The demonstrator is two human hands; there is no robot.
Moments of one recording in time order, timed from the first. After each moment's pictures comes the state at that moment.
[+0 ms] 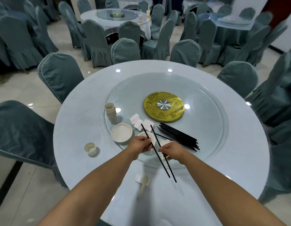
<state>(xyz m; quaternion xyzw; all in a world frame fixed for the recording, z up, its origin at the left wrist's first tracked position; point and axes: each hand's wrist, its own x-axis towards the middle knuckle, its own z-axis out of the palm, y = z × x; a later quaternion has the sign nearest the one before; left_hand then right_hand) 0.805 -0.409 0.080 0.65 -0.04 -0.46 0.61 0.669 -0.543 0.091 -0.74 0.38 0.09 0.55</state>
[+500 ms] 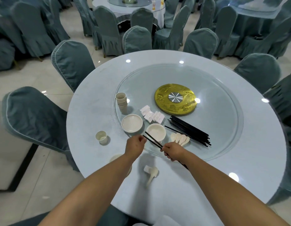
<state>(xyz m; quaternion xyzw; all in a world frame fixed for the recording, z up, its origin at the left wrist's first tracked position) 0.809 -0.345 0.057 0.87 -0.16 -0.24 0.40 0.683 -0.509 0.055 -0.75 0.35 0.17 0.54</state>
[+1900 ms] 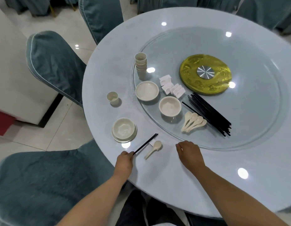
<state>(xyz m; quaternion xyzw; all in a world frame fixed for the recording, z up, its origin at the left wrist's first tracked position) 0.667 -0.230 -0.072 0.94 -0.10 -0.24 0.21 0.596 -0.519 -0.035 -0.98 0.16 0.09 0.11</state>
